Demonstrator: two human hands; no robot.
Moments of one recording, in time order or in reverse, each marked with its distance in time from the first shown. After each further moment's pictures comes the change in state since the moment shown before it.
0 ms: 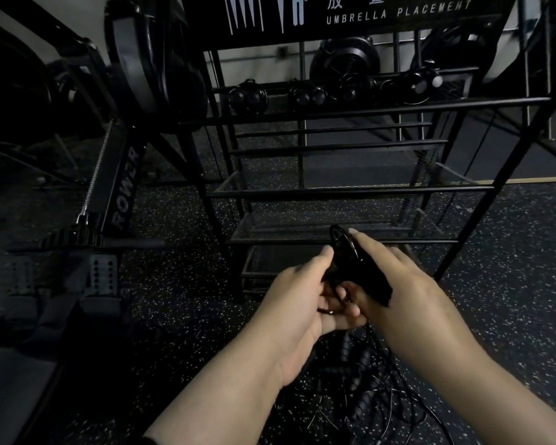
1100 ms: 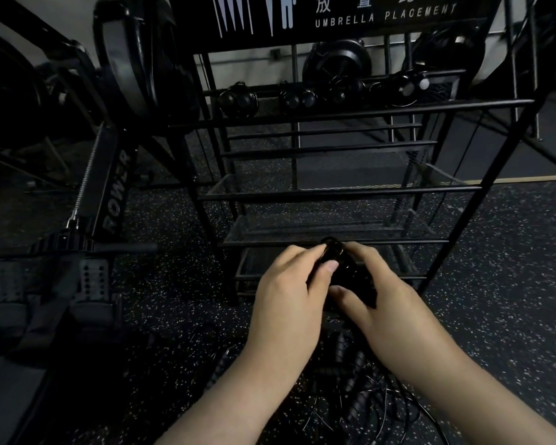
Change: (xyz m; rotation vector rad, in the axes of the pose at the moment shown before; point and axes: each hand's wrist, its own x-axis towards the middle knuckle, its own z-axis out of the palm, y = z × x) left_hand 0.011 -0.014 -0.008 0.966 0.319 0.830; right_hand -0.001 0.004 0.006 0.193 -0.050 0.116
